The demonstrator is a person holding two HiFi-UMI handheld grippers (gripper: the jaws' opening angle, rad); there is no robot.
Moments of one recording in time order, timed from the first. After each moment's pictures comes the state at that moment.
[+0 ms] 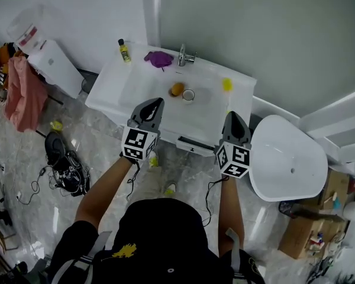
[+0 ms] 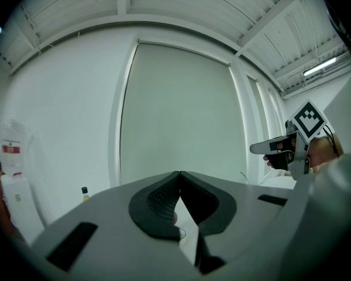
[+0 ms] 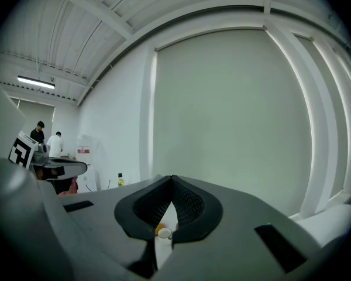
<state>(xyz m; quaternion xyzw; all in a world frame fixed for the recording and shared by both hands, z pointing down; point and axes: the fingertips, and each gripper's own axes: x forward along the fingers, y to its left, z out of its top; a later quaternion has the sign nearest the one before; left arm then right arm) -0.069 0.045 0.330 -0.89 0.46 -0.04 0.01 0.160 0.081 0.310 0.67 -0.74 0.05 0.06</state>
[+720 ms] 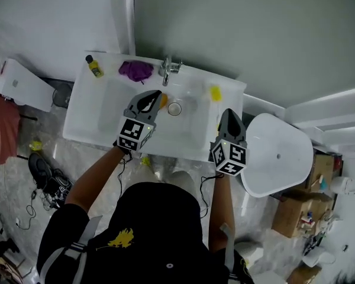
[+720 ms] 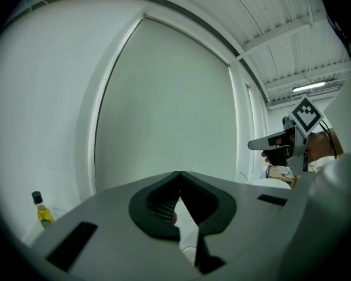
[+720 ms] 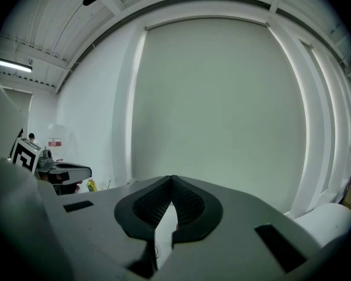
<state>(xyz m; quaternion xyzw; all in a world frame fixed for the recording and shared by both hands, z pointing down) -0.038 -0.174 0.385 -0.94 0.35 -0.04 -0.02 0.172 -0.094 0.342 0.73 -0.67 0.07 0.09</state>
